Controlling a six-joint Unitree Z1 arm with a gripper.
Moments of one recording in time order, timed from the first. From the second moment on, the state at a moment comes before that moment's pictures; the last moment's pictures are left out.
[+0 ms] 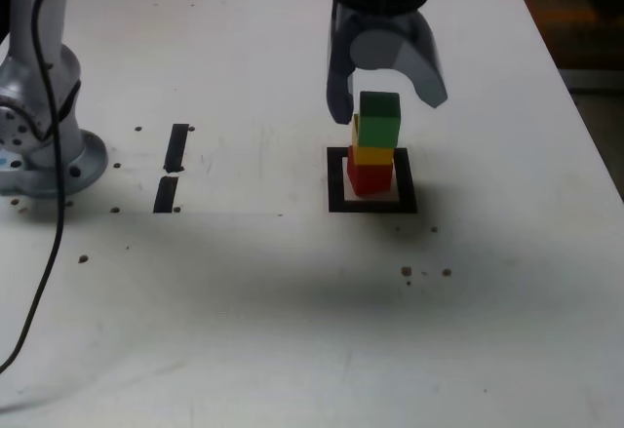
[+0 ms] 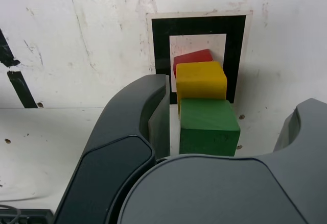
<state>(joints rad) -0.14 1.91 -1.63 1.32 0.04 -0.05</state>
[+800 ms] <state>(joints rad) -0.03 1.56 -1.11 1.25 0.08 -0.17</state>
